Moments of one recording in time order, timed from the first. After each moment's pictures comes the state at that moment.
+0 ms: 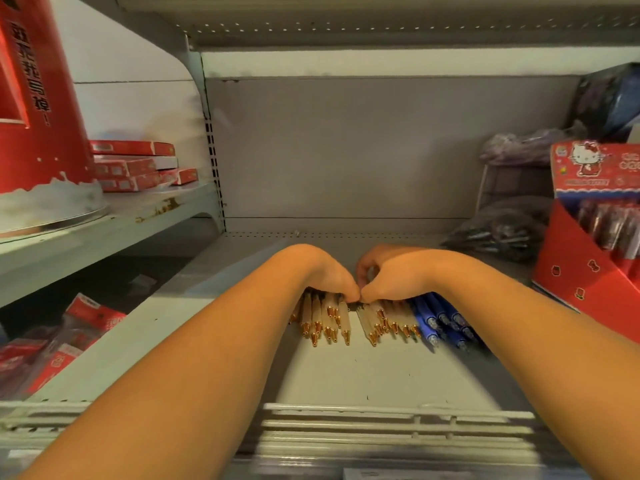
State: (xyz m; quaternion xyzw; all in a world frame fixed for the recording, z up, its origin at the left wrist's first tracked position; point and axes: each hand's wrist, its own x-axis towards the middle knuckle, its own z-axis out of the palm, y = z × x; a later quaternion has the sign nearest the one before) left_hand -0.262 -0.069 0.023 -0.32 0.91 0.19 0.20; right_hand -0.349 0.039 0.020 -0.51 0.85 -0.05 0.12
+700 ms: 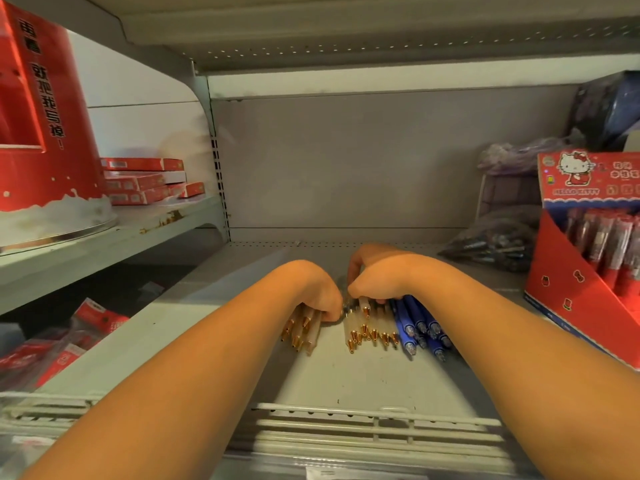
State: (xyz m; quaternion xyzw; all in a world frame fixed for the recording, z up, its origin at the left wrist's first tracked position) left_hand -0.268 -0.048 0.021 -0.34 0.91 0.11 0.22; right_hand -0.352 0.042 0.026 -0.47 0.87 -0.12 0.11
